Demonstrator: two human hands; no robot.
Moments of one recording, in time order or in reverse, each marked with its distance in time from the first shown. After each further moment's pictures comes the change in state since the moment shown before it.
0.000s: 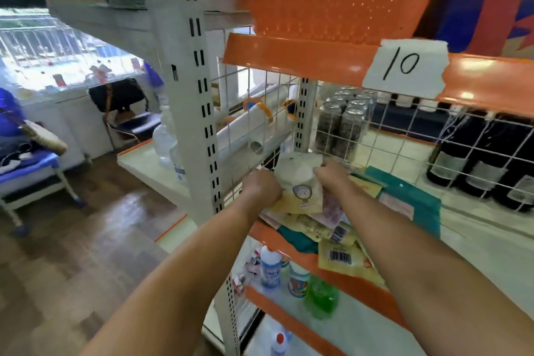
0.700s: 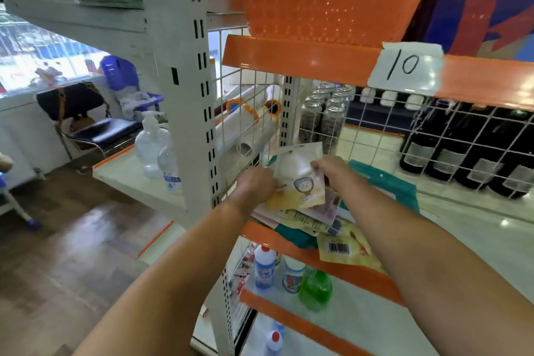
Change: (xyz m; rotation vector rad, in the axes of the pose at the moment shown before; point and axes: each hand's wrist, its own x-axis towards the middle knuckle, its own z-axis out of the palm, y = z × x) left_hand 0.003 -0.006 -0.015 0.114 -0.035 0.272; right_hand -0.022 -0.015 -0.020 0.376 0.045 0.303
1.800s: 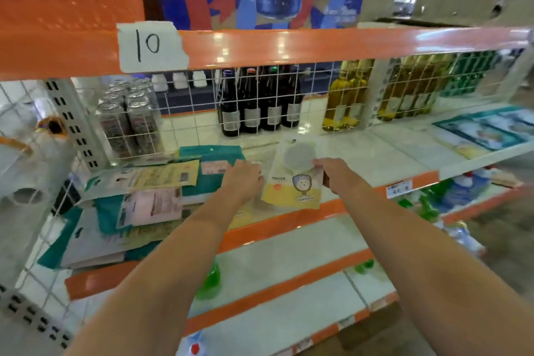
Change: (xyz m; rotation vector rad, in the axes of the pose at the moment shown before) left_hand -0.025 0.260 -0.004 -0.023 0.077 0.749; right_hand -0.133 0.193 -0.232 0.599 0.741 0.314
